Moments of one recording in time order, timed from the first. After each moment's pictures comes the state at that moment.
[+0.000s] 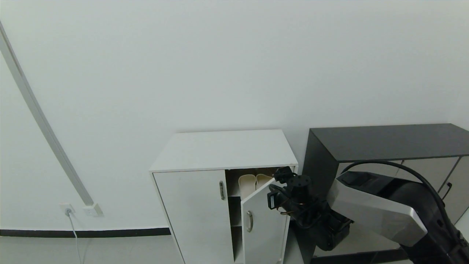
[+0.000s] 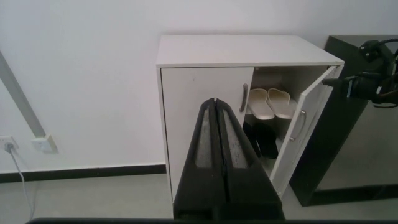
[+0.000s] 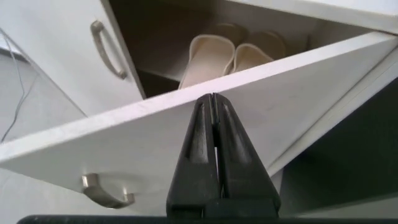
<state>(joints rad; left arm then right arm) 0.00 0.00 0.00 0.01 0.01 -0.02 0.59 2.57 -1.15 -1.17 -0.16 0.09</state>
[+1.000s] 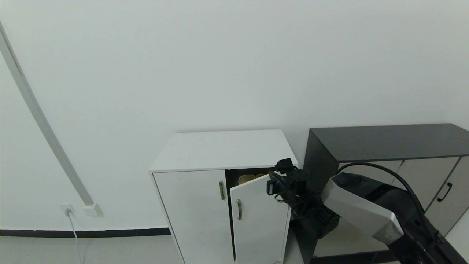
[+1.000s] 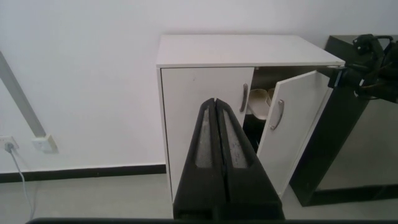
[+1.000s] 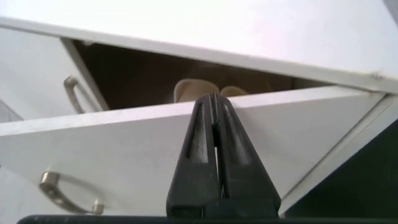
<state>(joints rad) 0.00 0.00 0.00 0.01 0.01 -0.02 0.54 2.69 -1.38 -1.23 -0.16 0.08</state>
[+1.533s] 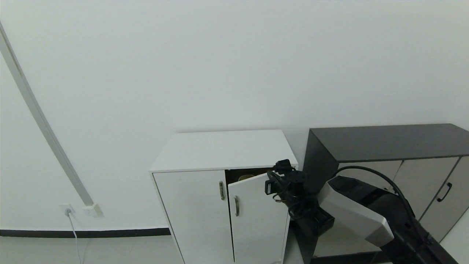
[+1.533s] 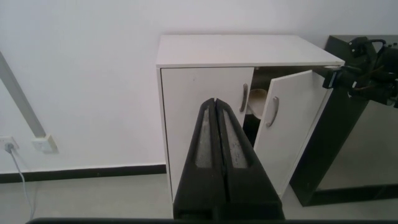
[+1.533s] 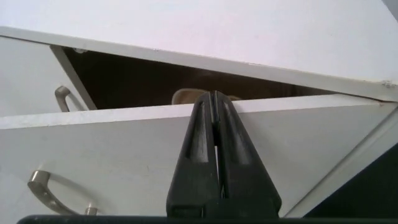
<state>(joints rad) 0.00 0.00 0.00 0.01 0.01 -0.02 0.53 2.76 -1.47 -1.22 -0.15 0.09</state>
